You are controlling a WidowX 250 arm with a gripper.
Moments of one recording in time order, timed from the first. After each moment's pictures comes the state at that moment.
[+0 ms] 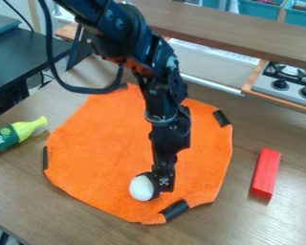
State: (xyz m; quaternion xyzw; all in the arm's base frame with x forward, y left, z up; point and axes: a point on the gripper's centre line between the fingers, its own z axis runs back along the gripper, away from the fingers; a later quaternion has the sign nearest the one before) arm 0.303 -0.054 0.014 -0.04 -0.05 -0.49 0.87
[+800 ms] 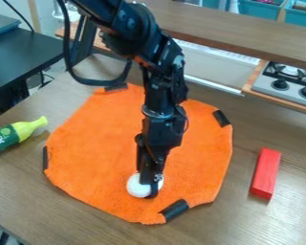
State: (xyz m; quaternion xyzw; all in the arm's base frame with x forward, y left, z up) arm 0.301 -0.033 0.011 -0.01 0.04 -0.41 0.91
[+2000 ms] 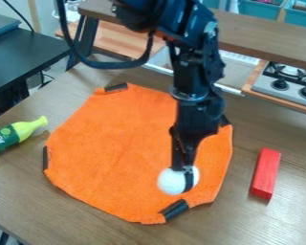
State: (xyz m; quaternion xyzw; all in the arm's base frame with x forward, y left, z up) arm 0.298 -0.091 0.061 -0.04 -0.03 -0.50 0.86
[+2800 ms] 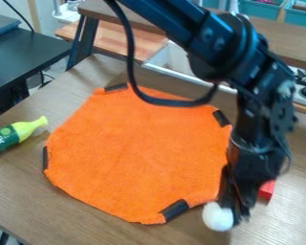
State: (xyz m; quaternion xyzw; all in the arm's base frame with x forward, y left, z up) arm 0.290 -0.164 0.036 0.00 -0.04 -0.52 0.85
